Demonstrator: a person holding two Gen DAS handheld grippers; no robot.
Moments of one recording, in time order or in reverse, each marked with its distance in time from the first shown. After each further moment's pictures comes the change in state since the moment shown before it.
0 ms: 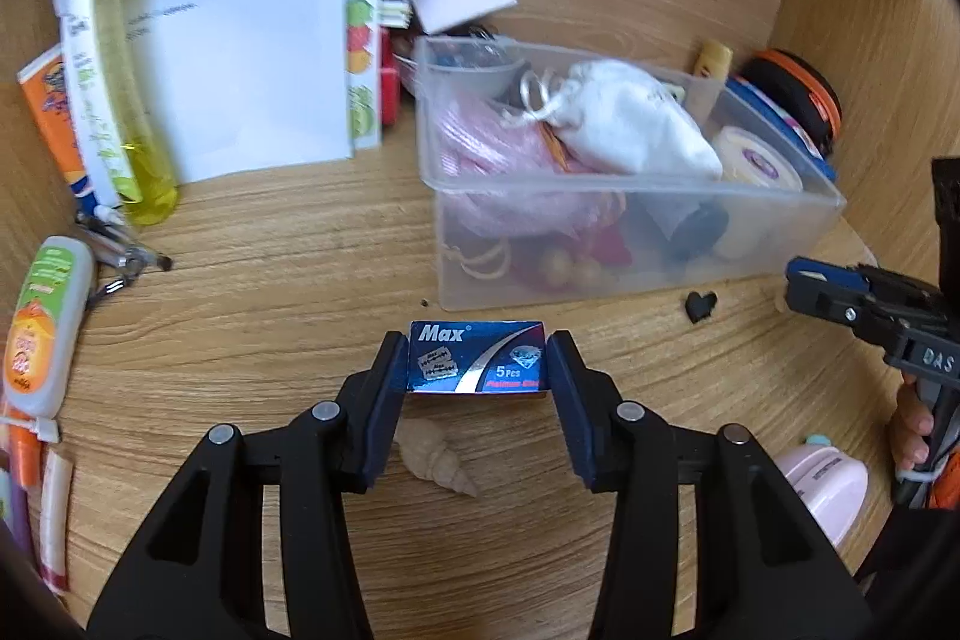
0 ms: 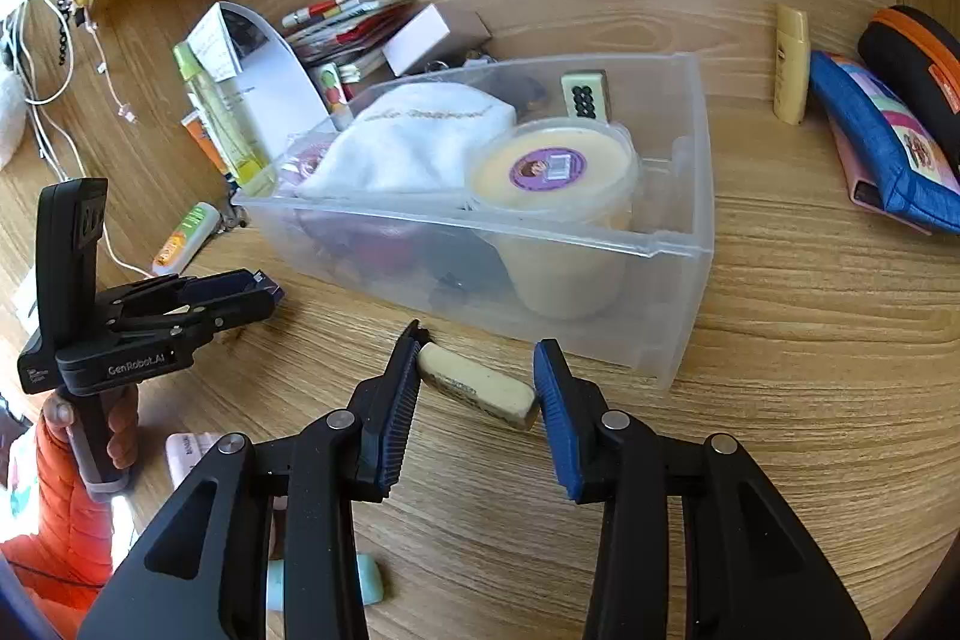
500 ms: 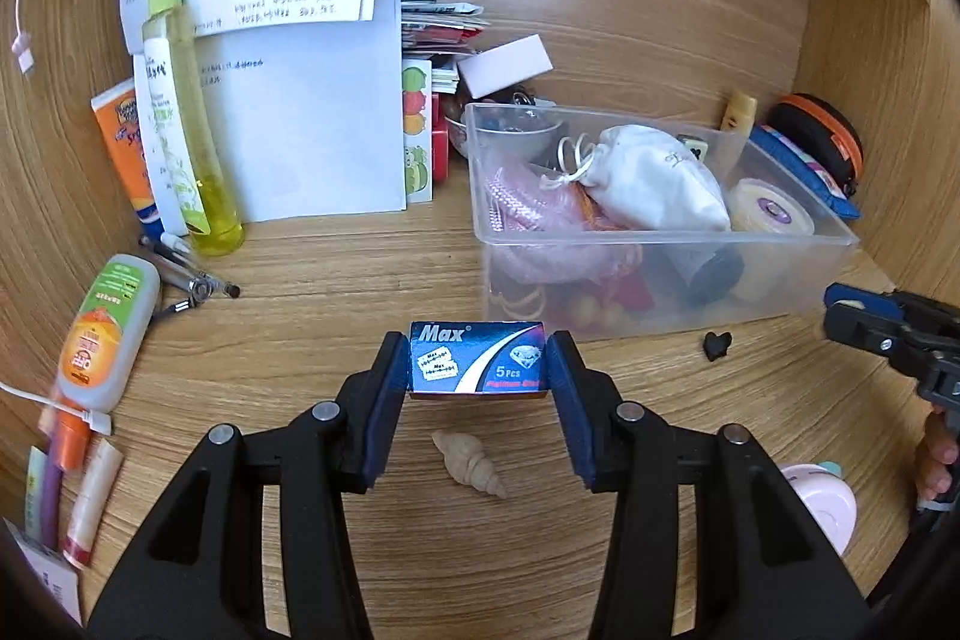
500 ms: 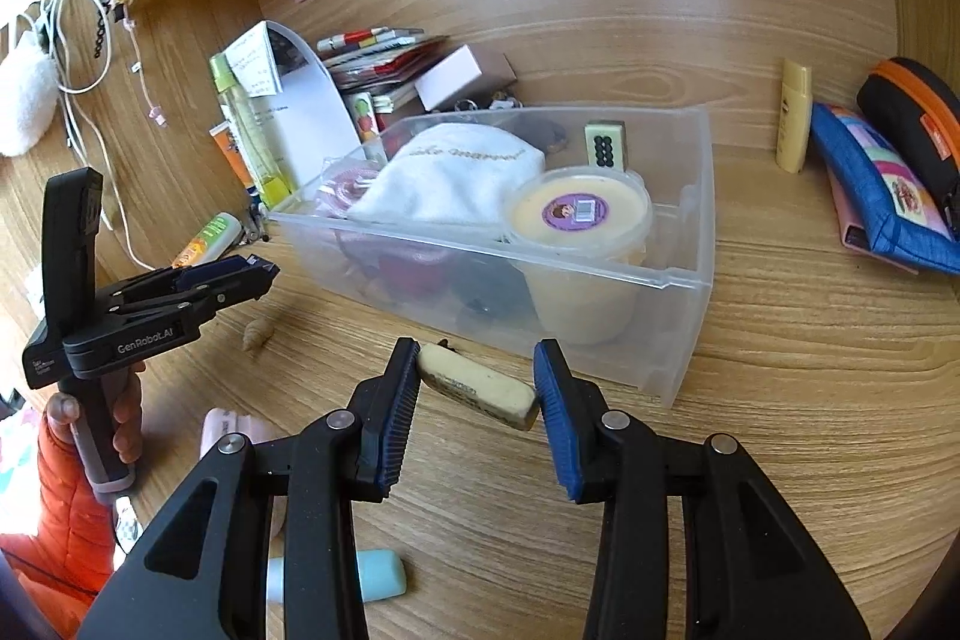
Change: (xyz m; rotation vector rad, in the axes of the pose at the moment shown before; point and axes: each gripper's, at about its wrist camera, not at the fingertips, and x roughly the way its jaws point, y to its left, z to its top) left arm -0.024 0.000 -0.003 -0.003 -0.129 0.100; right arm -0.019 0.013 -0.007 -0.063 -0.085 0.003
